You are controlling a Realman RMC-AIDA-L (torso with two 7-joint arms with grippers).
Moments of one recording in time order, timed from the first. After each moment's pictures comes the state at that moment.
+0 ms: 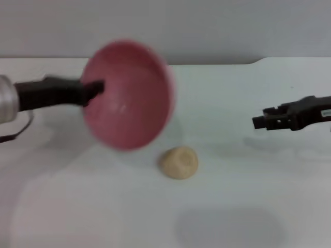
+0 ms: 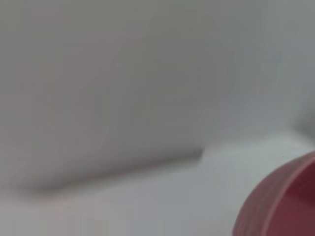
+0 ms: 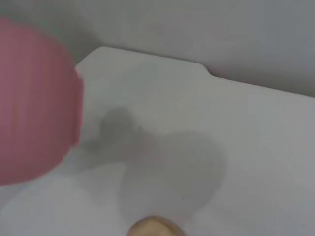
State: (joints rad) left arm -0.17 -2.05 1.32 1.48 1.92 1.12 -2.32; right arm 0.58 2.06 -0.74 -1.02 -2.29 -1.59 2.05
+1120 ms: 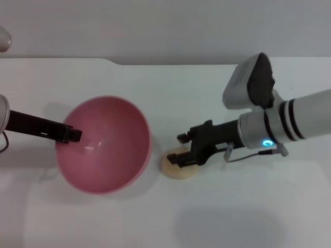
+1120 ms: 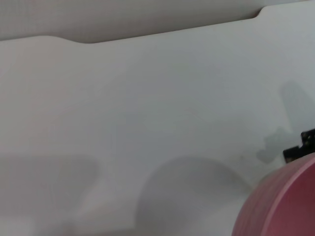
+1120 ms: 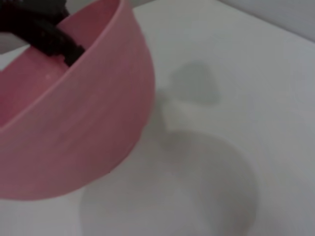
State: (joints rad) left arm -0.36 -2.06 1.20 1.51 2.40 1.55 -2.66; right arm 0.78 2.08 -1.44 -0.49 -1.83 -0.99 1.67
